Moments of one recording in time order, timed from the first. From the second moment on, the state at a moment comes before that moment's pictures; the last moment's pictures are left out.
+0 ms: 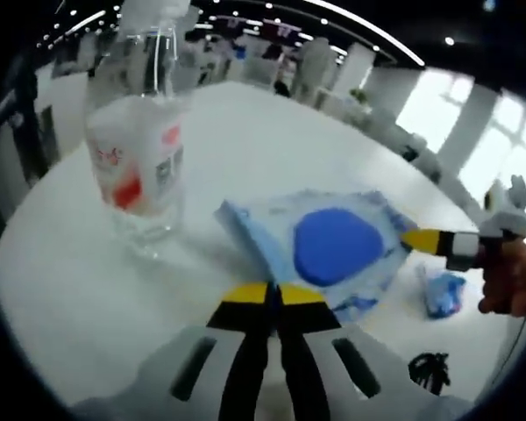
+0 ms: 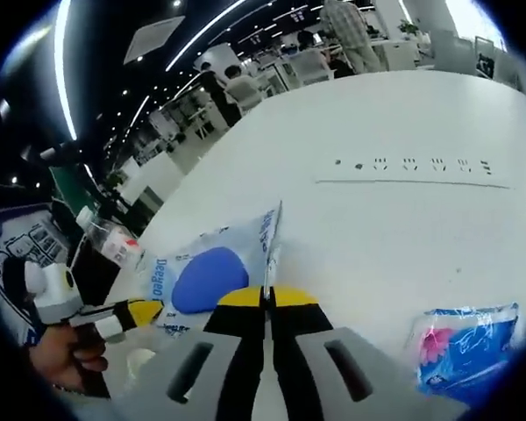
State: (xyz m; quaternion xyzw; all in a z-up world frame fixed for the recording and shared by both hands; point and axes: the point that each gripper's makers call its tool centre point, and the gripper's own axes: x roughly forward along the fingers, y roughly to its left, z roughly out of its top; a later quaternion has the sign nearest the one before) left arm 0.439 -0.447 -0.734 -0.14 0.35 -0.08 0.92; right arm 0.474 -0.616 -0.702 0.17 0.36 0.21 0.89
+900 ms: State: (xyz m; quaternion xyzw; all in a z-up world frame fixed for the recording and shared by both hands) left arm 0.441 -0.494 -0.688 -0.08 0.33 -0.17 0.93; right arm 0.418 -0.665 -0.687 0.17 0.34 0.18 0.91
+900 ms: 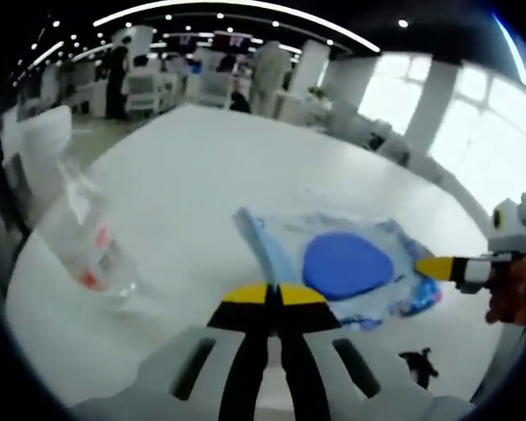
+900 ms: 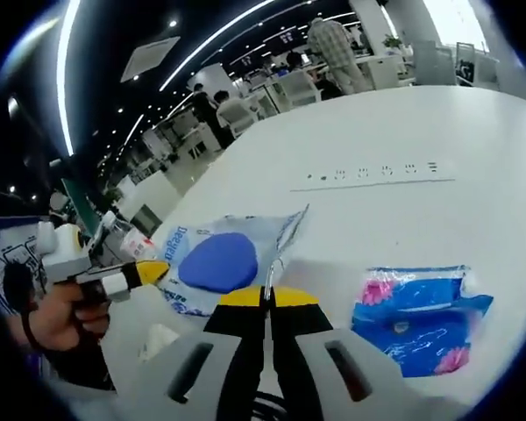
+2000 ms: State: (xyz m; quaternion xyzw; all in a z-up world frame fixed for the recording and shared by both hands) left arm 0.447 -0.507 -0.729 0.00 0.37 -0.22 0.90; right arm 0.397 -0.671 -0.740 0.17 0.38 0.15 0.90
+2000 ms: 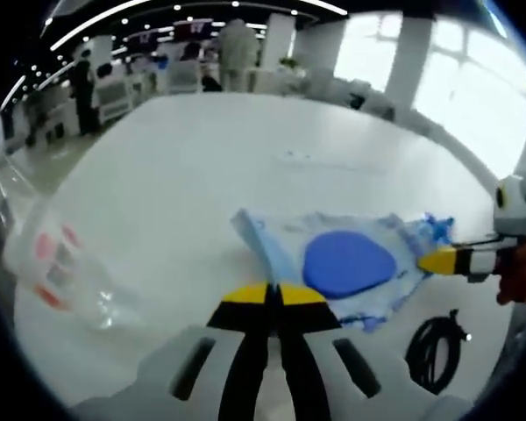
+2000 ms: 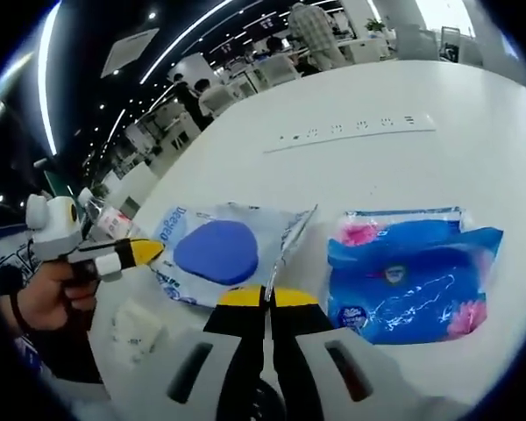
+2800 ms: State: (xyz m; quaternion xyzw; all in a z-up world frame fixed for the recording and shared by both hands) left arm 0.445 -0.504 -0.742 -0.01 0.39 -0.22 0.89; right arm 0.392 -0.676 -0.756 0.19 0.41 0.12 0.88
